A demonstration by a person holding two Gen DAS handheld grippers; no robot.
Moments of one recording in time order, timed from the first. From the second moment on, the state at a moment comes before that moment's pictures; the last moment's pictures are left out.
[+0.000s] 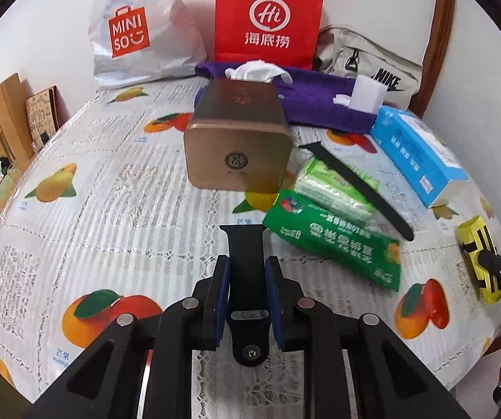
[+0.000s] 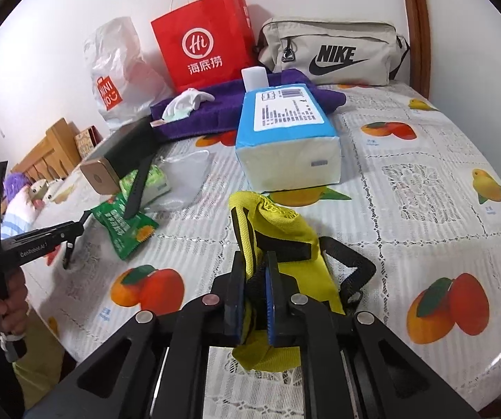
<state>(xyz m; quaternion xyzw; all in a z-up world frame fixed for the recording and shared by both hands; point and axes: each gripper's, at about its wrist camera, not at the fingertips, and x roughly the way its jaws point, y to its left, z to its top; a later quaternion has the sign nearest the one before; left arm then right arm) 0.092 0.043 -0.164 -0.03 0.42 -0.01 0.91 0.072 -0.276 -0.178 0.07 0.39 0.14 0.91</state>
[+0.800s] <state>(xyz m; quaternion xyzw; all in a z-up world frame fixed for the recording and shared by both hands) 0.086 0.047 -0.101 -0.05 0.38 -0.02 0.92 0.077 -0.272 -0.115 0.05 0.34 0.15 0.93</state>
